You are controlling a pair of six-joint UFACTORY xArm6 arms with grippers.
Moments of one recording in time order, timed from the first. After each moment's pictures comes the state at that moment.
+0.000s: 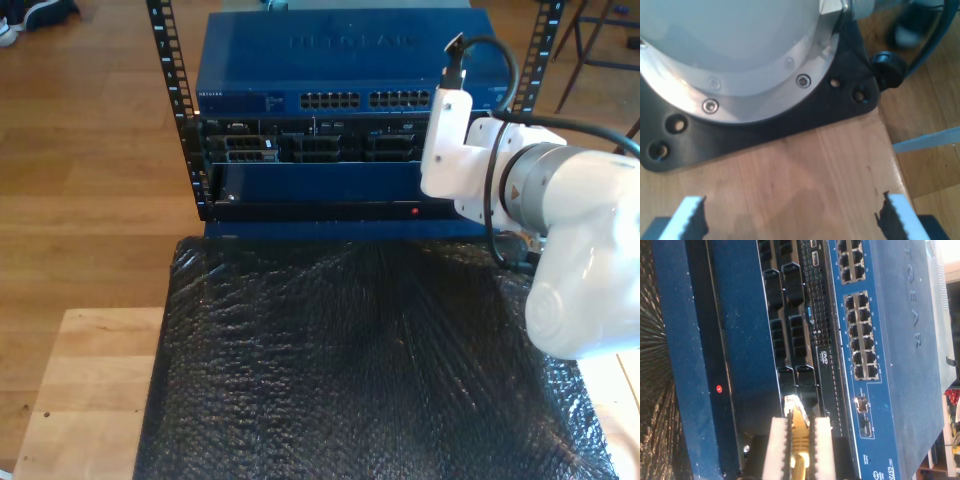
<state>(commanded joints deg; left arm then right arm) 77.8 -29.1 -6.6 6.3 63.7 -181.5 18.0 -18.4 -30.5 9.5 -10.0 -81.2</state>
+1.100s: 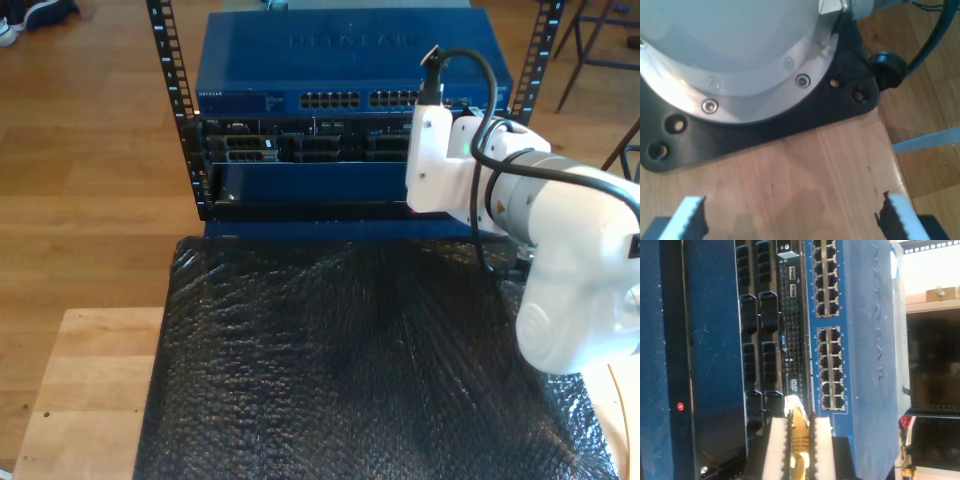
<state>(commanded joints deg) 77.8 -29.1 -6.6 6.4 63.7 -181.5 18.5 -14.7 -30.2 3.9 -19.5 -81.5</state>
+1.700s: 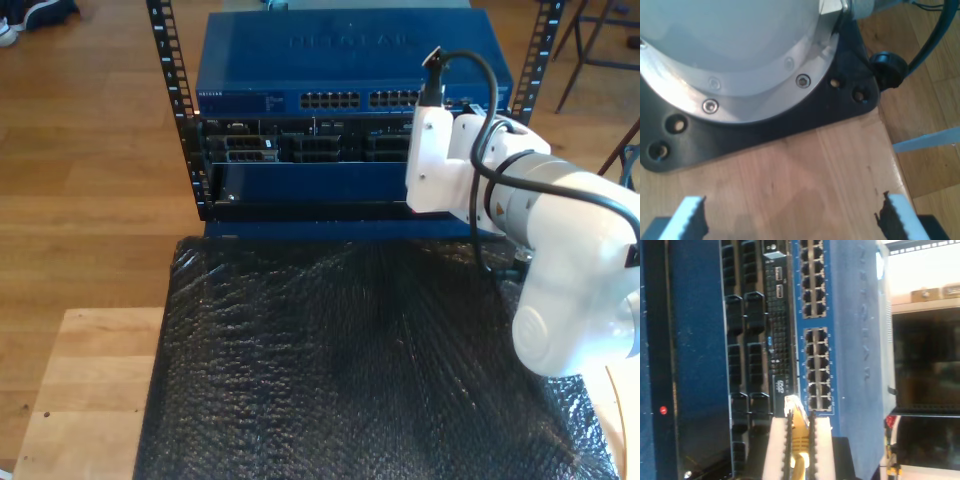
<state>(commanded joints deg) 77.8 -29.1 -6.6 6.3 63.7 -181.5 18.4 -14.1 -28.4 3.6 -26.9 -81.8</state>
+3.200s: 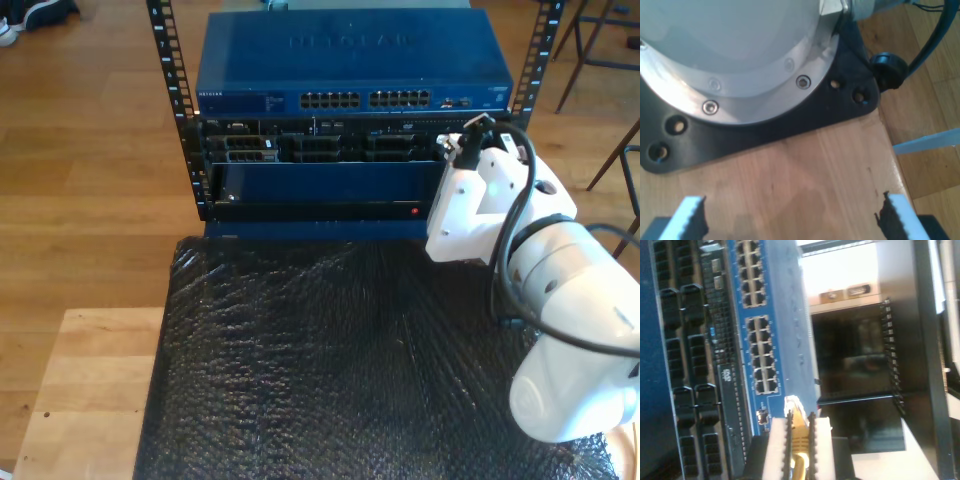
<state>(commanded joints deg) 77.8 -28.8 -6.7 6.3 63.7 -181.5 18.6 -4.8 -20.7 3.7 -61.4 -81.8</state>
